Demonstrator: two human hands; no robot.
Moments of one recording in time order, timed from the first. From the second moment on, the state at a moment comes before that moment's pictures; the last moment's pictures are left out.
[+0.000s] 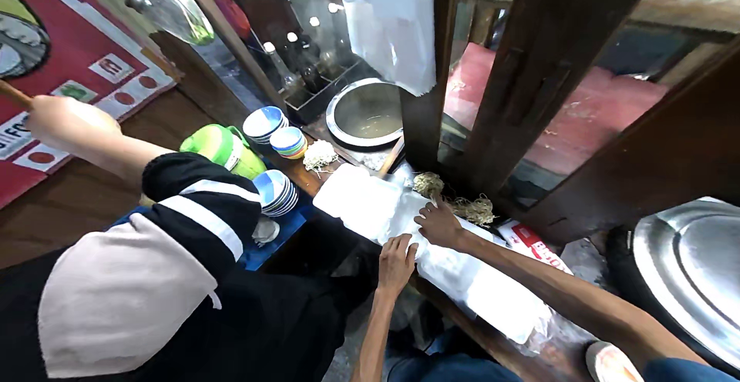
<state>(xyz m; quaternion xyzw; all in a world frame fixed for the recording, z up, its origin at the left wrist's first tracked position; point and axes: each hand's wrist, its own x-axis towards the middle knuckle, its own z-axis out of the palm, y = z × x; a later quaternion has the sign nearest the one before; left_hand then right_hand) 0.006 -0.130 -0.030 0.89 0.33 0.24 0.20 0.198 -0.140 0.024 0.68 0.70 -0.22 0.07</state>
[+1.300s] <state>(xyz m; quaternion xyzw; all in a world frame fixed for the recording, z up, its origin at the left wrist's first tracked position) -0.069 -0.192 -0.040 0.68 0.55 0.37 0.31 0.177 -0.320 0.067 0.72 0.52 -0.21 -0.41</state>
